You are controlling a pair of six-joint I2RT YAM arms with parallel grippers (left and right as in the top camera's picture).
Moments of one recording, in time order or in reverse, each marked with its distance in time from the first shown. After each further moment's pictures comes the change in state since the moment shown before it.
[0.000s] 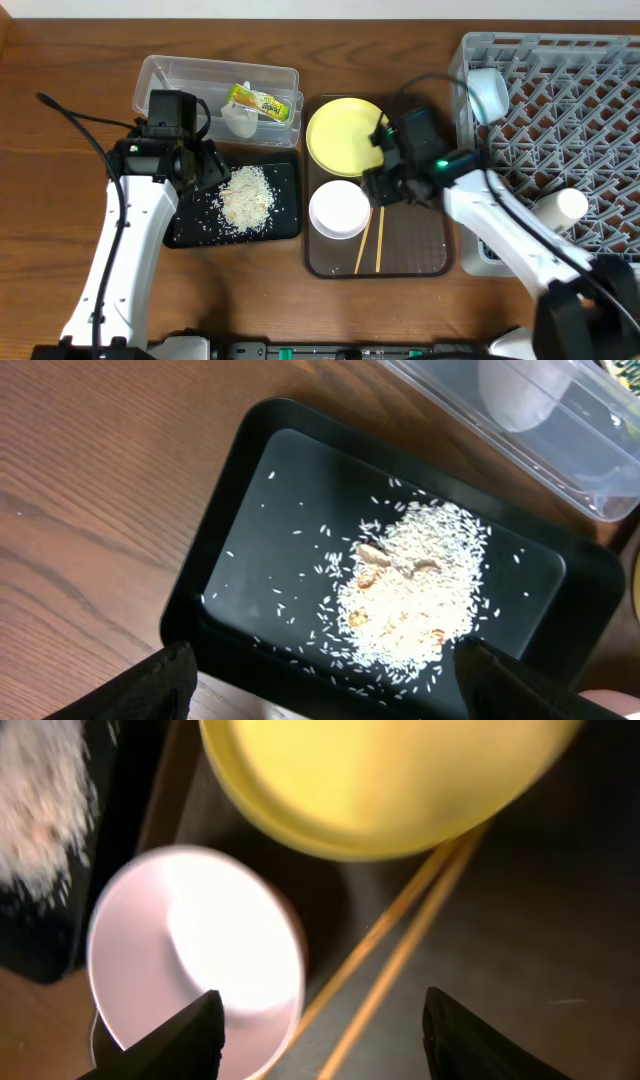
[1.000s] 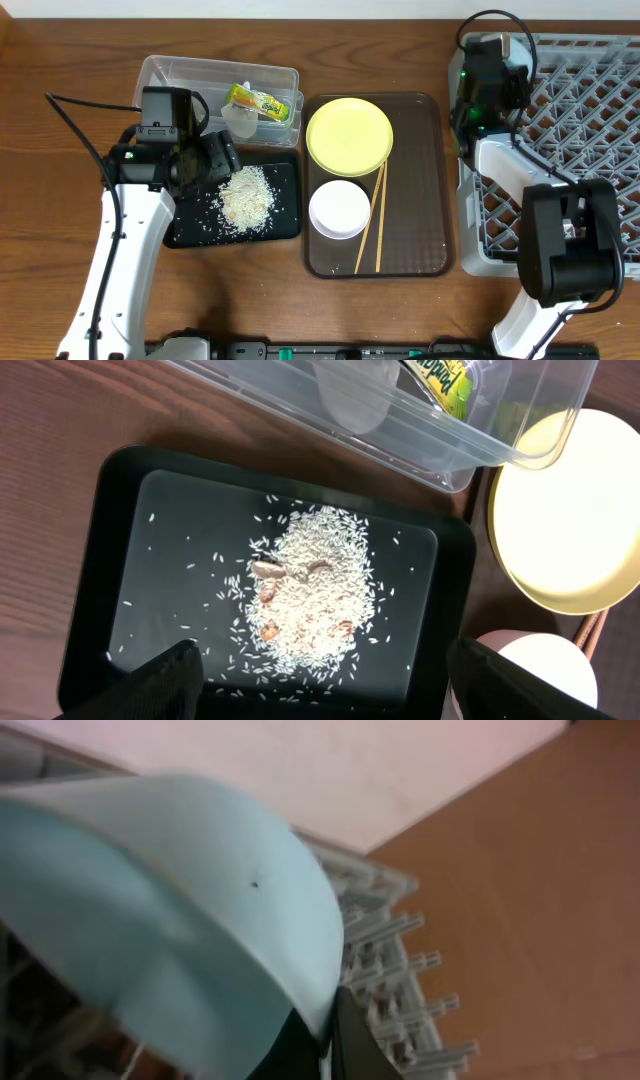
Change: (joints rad) left arm 0.000 -0.040 0.001 0.106 0.224 0.154; right arm -0.346 0.304 0.060 0.974 1.082 -0.672
